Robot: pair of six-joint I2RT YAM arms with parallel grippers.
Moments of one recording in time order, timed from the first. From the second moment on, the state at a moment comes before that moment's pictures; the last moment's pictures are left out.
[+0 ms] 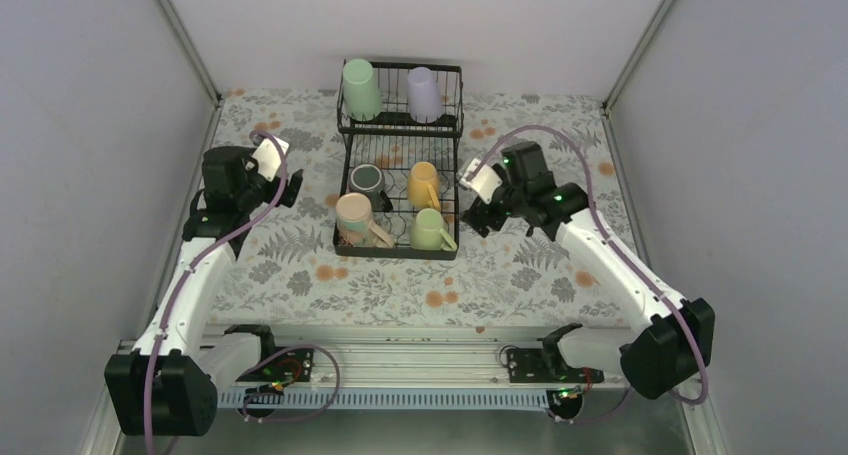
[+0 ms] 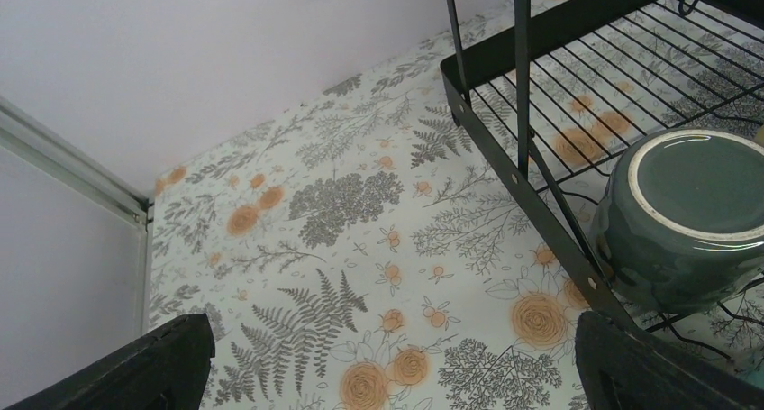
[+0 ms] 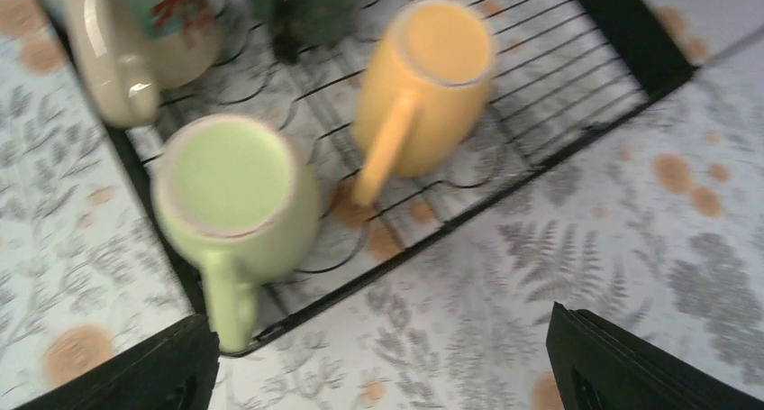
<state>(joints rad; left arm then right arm) -0.01 1.02 0.81 -0.26 0.16 0.39 0.44 1.22 1.08 -0.66 -0.23 -0.54</state>
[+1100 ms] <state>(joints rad) -0.01 1.07 0.83 -0.26 0.22 0.39 0.65 1.52 1.05 -0.70 -0.12 -0.54</state>
